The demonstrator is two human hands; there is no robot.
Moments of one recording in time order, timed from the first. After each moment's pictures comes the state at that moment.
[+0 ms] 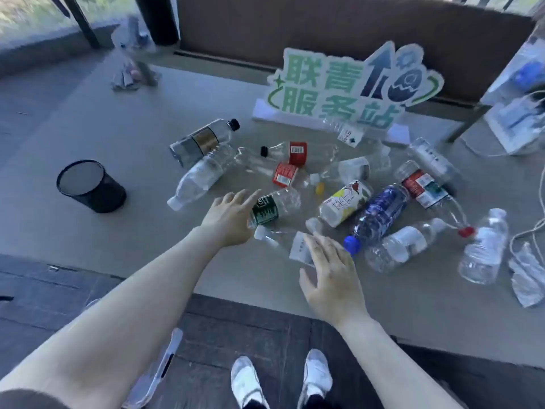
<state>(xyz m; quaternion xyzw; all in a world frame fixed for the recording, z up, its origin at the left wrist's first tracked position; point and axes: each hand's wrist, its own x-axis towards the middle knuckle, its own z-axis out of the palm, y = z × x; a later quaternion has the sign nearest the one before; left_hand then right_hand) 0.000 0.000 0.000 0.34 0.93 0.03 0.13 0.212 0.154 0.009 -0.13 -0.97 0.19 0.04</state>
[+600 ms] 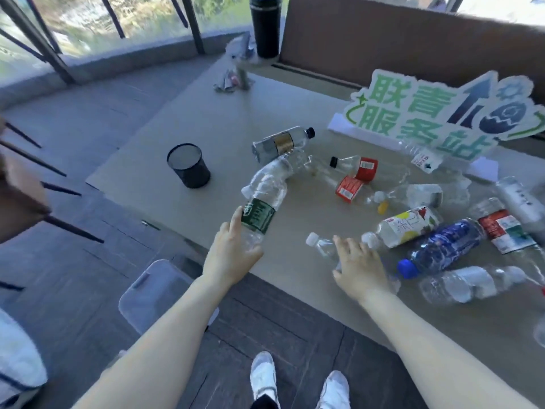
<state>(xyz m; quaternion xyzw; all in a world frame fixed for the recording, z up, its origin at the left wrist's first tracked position) 0.099 -0.110 0.042 -0.02 0.95 0.30 0.12 0.150 0.151 0.004 -0.02 -0.99 0.02 -0.16</state>
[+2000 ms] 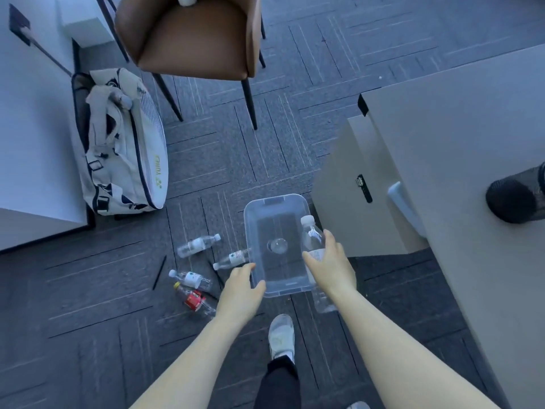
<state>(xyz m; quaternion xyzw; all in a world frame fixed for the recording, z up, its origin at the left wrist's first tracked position) 0.232 -0.476 -0.126 -0.46 0.76 0.41 0.20 0.078 -0.354 -0.138 0.10 -0.90 0.20 -0.37</state>
